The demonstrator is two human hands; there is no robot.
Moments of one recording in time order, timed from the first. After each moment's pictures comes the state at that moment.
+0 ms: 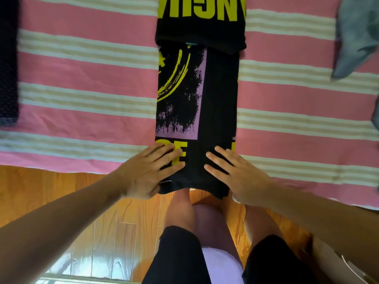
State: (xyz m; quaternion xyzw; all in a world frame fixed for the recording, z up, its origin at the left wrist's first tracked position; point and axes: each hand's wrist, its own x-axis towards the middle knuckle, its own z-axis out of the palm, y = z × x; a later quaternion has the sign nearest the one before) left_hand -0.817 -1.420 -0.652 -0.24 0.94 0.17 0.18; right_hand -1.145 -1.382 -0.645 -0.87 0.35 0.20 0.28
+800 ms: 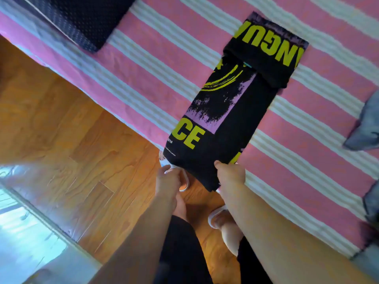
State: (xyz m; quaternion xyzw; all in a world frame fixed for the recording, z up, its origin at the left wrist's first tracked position) left_hand -0.968 -1.297 -0.625 -0.78 -0.18 0.47 -0.37; right_hand -1.089 -1.387 -0.630 -0.24 0.82 -0.01 0.52
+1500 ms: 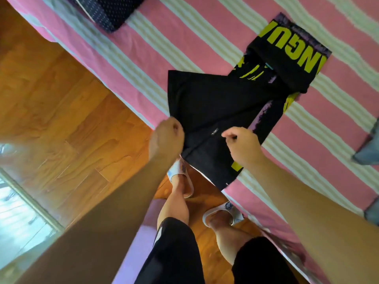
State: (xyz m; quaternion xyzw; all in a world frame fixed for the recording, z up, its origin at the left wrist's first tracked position) left_hand -0.885 -1.347 -0.608 -0.88 0.30 0.31 -0.19; right_hand -1.072 -1.455 -0.617 -0.72 0.56 0.04 0.42
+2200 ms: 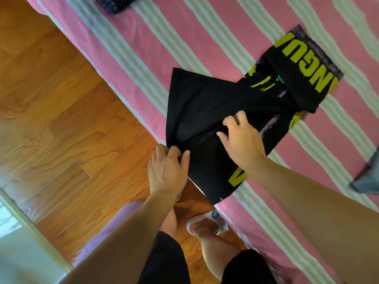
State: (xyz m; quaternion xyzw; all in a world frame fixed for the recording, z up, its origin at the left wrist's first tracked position) left_hand -0.938 -1.308 -0.656 -0.92 0.28 0.25 -0.13; right_hand -1.049 -1.495 -0.647 -0.92 0.37 0.03 0.12
